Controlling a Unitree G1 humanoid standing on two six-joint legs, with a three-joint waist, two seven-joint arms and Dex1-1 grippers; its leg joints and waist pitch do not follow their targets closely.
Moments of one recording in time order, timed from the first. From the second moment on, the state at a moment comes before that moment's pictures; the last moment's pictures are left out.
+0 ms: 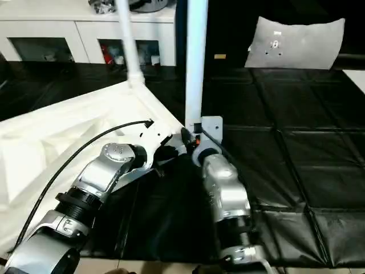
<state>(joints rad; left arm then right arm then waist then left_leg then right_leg) -0.63 0.08 -0.25 0.48 0.12 0.46 -0.65 -0.39 0.11 -0.05 0.32 0.08 0.26 0.16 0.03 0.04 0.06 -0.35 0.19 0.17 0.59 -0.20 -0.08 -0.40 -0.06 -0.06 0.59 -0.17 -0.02</state>
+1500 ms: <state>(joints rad) -0.63 0.43 -0.47 0.52 0.02 -0.07 -1.51 -0.41 -0.52 0.25 0.27 0.30 0.29 1.47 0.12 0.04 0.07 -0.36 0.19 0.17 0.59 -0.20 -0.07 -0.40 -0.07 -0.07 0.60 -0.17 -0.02</state>
